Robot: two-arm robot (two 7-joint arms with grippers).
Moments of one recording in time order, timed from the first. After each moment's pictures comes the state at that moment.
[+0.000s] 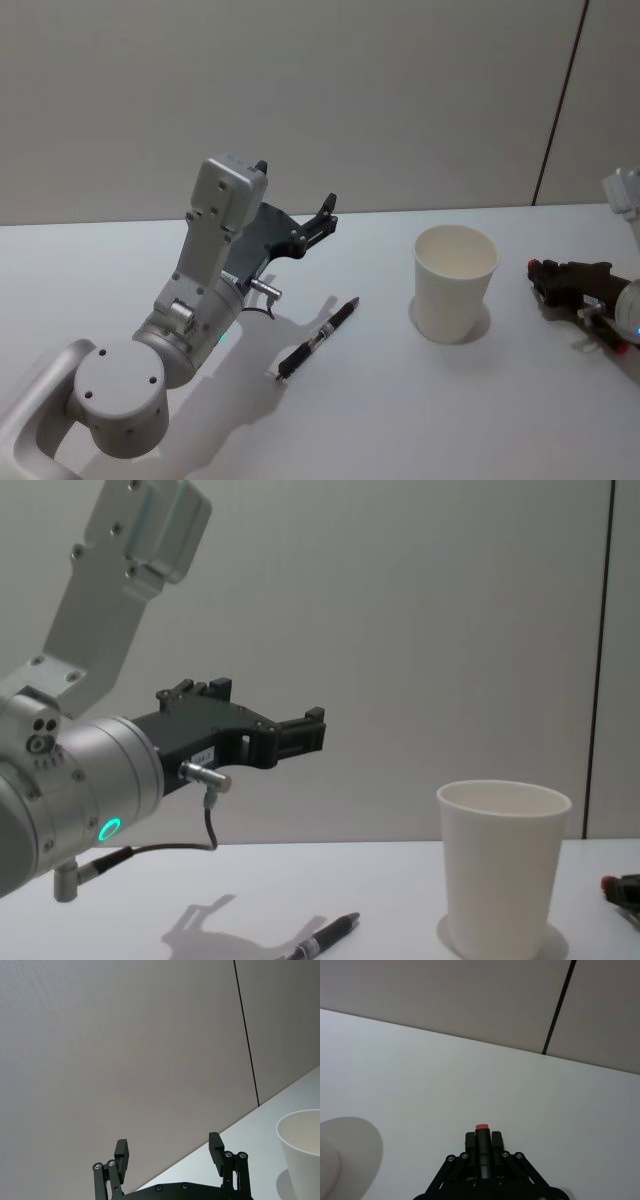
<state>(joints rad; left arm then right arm) -0.24 0.38 0.45 -1.63 -0.20 0.01 -0.01 0.36 0.37 -0.24 -1.26 0.26 0.45 0.35</state>
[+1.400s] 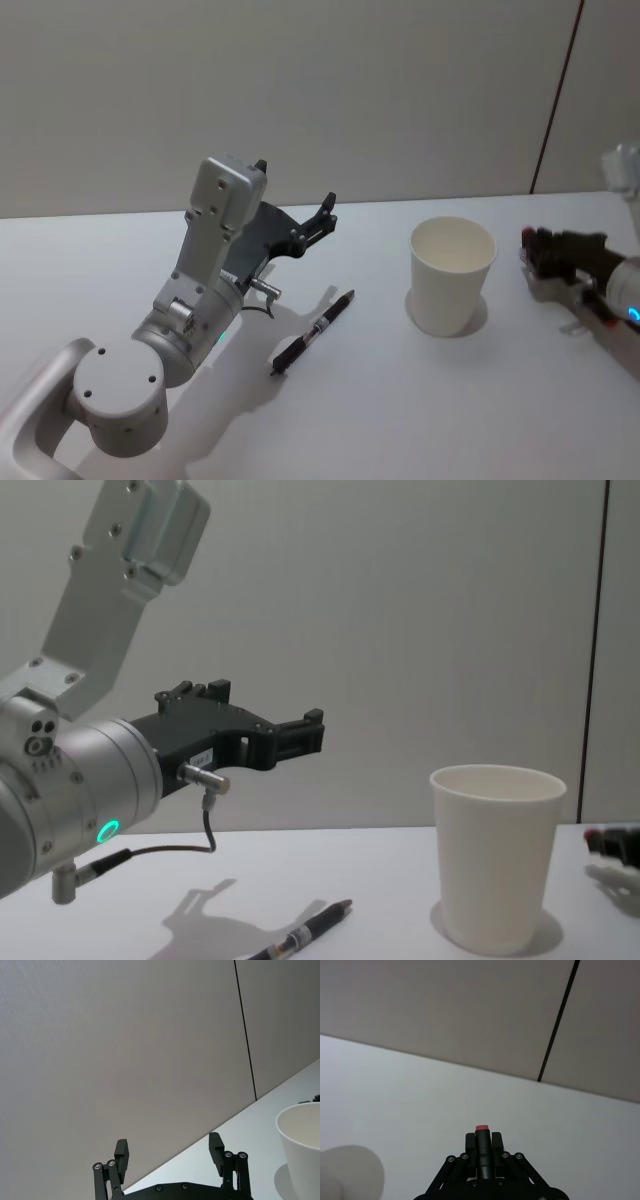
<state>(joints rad) -0.24 0.38 0.45 -1.63 -0.20 0.01 -0.01 0.36 0.36 -0.24 -1.31 0.27 0.36 0.29</state>
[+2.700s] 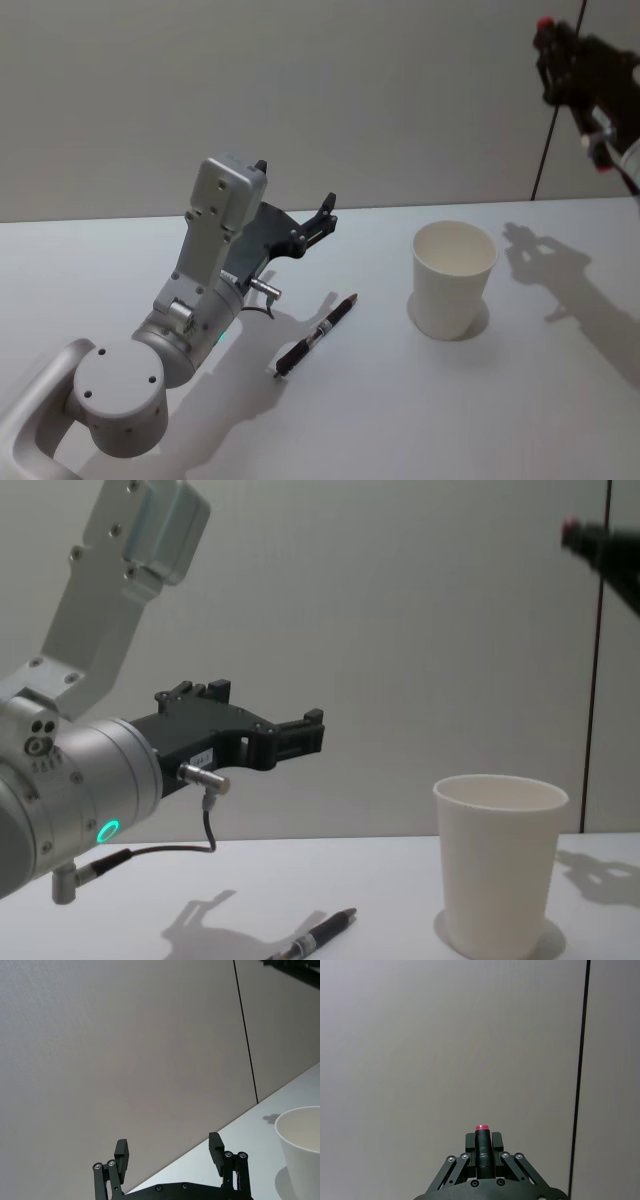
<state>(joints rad) -0.24 0.38 0.45 -1.63 -0.20 0.01 -0.01 0.42 0.32 -0.21 -1.51 0.41 -0.01 0.23</state>
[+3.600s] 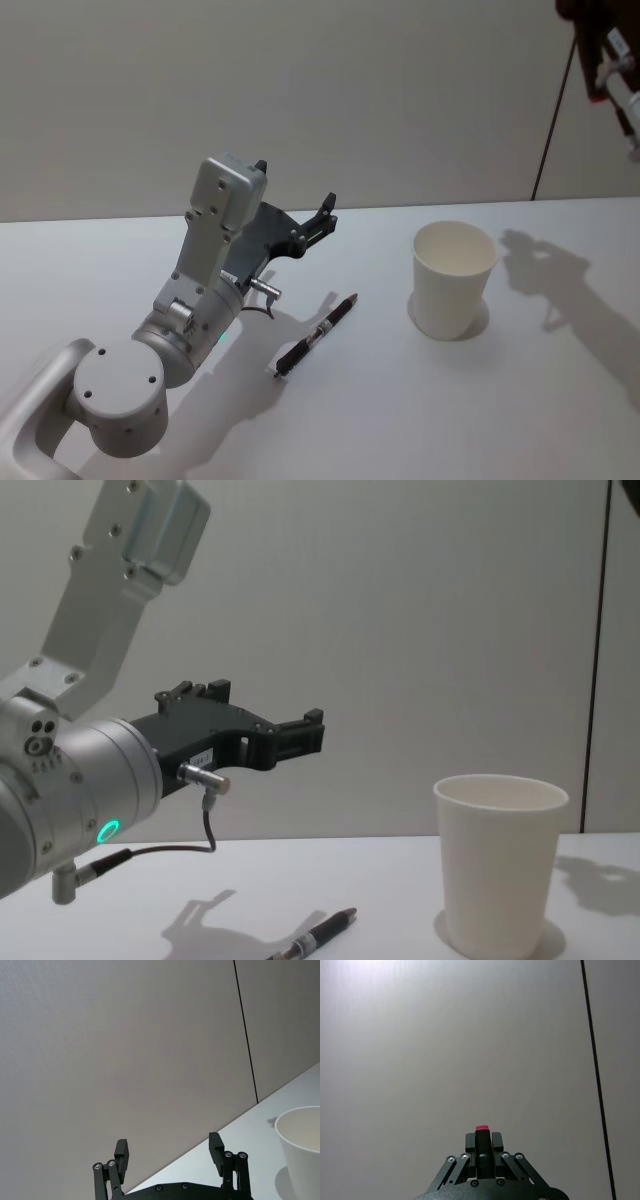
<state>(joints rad) -0.24 0.38 0.45 -1.63 -0.20 0.01 -0.01 0.46 0.28 -0.20 -1.54 0.55 -0.15 0.28</state>
